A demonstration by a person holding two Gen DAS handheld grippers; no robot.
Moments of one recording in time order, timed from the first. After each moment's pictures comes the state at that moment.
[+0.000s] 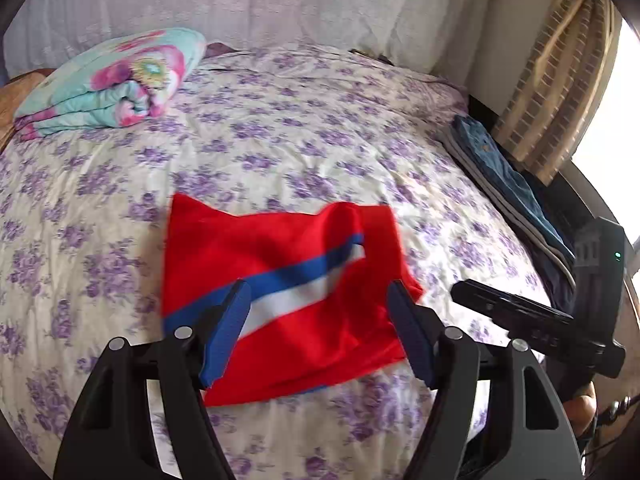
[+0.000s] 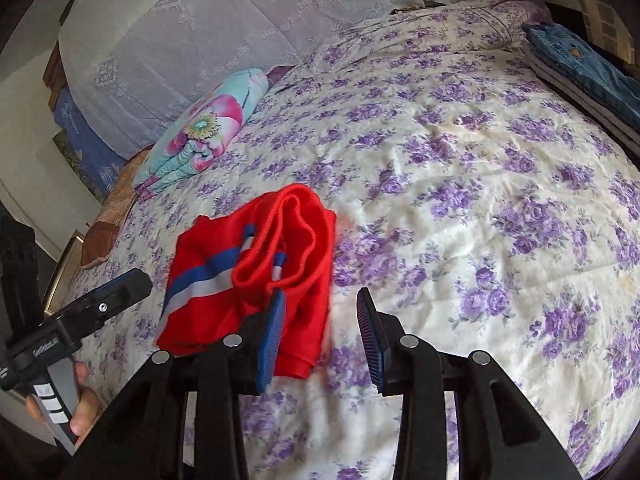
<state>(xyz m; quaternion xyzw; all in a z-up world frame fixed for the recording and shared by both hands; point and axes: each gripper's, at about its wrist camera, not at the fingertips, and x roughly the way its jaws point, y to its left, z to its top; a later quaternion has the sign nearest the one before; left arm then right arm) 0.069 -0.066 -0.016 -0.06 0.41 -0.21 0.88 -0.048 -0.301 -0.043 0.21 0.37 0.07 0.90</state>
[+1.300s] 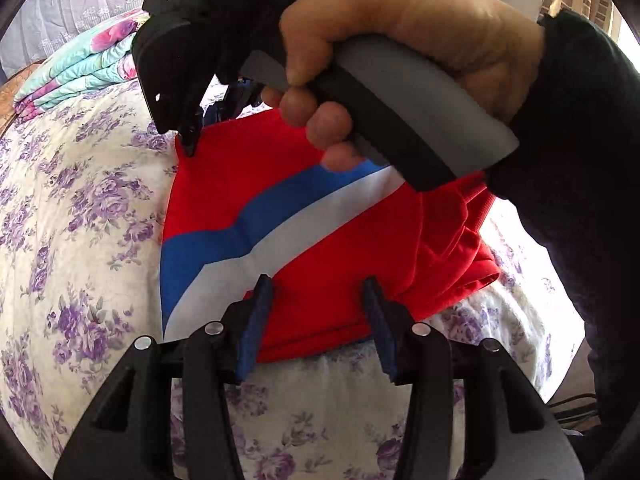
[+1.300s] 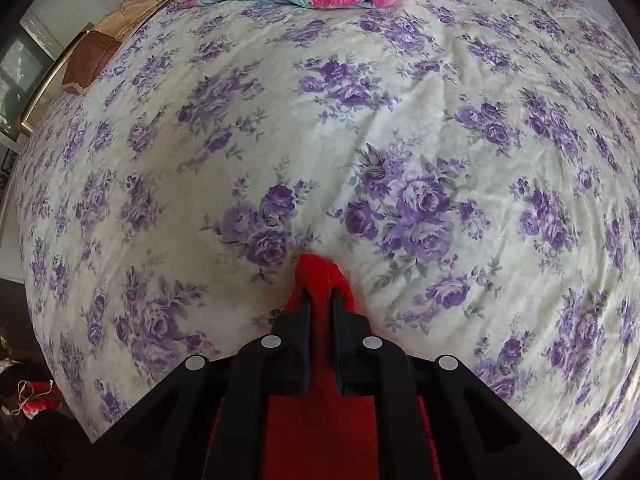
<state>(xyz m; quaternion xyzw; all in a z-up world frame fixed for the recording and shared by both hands) 0.055 -0.072 -0.094 0.00 0.45 -0.20 0.87 0.210 -0.091 -0.082 -0.05 0.59 0.19 0.78</state>
